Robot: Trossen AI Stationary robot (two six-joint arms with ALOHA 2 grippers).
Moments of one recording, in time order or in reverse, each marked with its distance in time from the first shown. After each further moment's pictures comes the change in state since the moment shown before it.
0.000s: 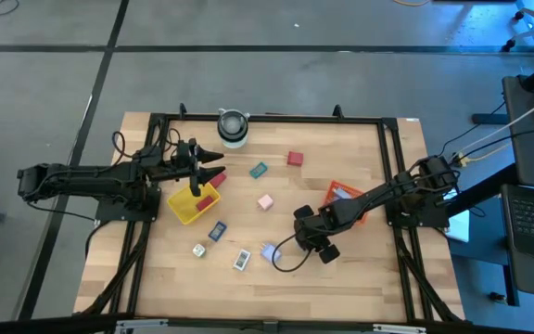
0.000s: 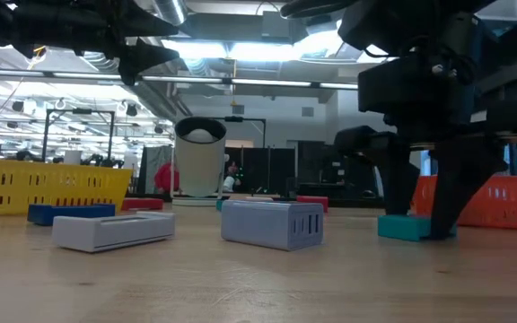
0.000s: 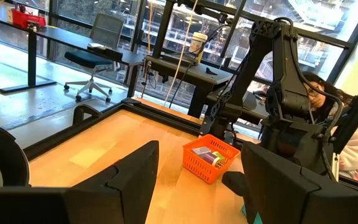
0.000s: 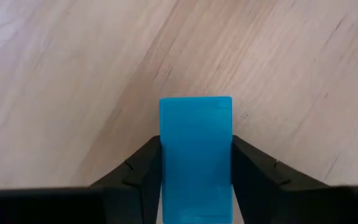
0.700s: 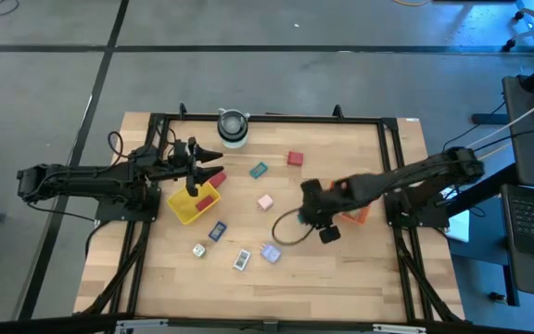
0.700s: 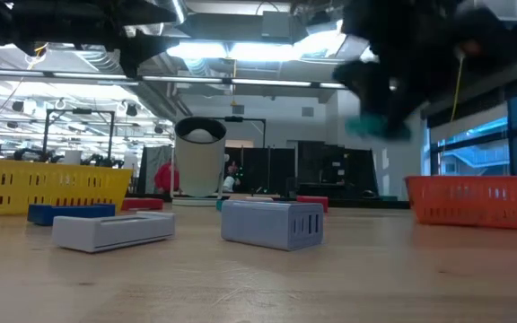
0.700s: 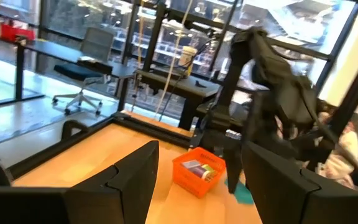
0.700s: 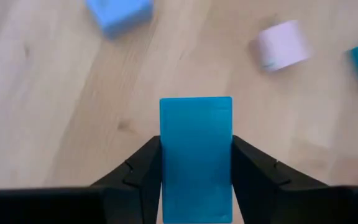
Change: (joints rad) left arm 0.000 -0.018 0.000 0.050 0.034 0.000; right arm -0.094 -0.260 0.109 -0.232 0.097 0.053
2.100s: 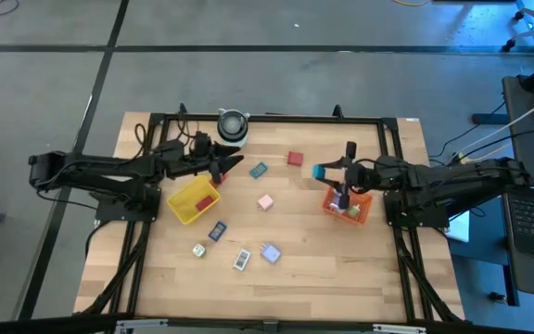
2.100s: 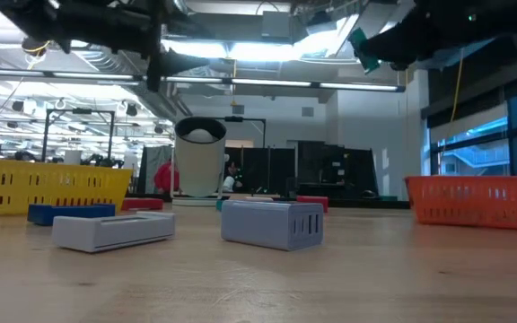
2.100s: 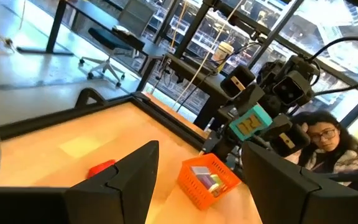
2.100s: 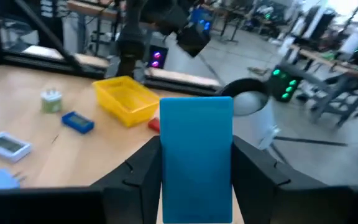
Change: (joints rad) left arm 0.000 0.331 0.156 0.072 -0.135 -0.252; right arm -0.187 -0.692 -0.593 0.850 0.164 -0.042
